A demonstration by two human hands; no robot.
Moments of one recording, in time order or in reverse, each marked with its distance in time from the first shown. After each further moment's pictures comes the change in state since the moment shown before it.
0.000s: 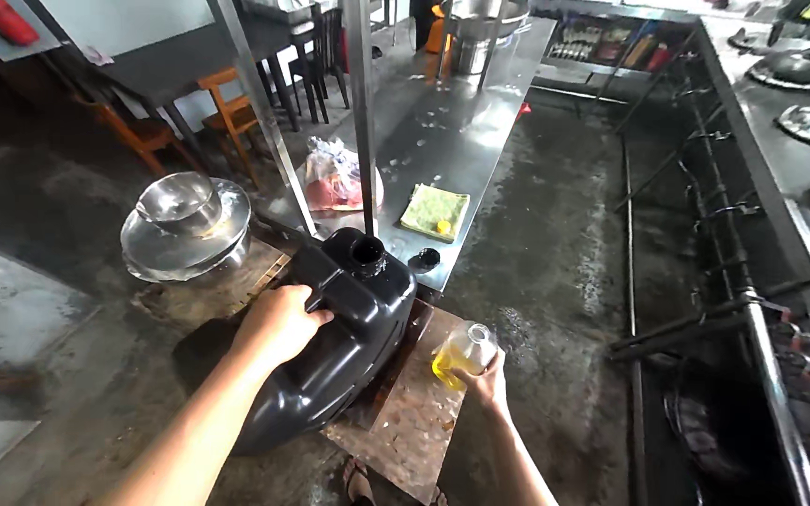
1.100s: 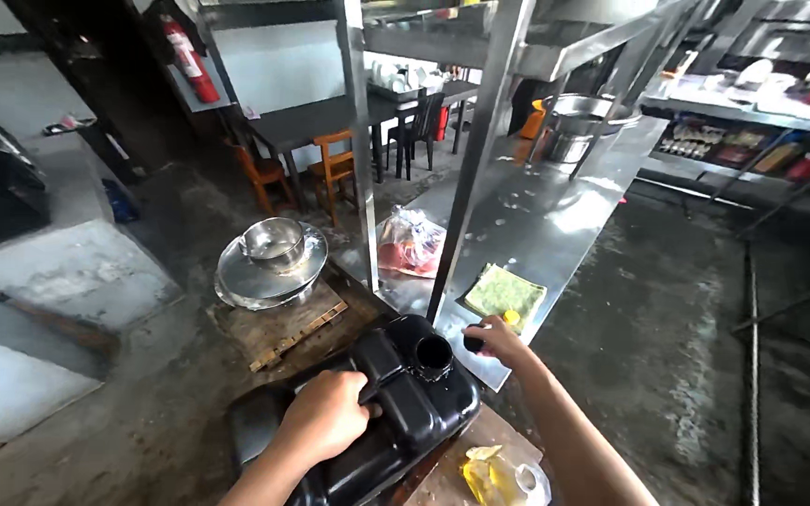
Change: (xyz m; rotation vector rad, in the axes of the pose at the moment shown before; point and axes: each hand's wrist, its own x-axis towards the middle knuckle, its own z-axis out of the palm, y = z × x) left_hand 0.009 0.000 -0.007 -0.063 -0.152 -0.099; right_hand 0.217 -0.230 0.120 -0.279 -0.619 -0.031
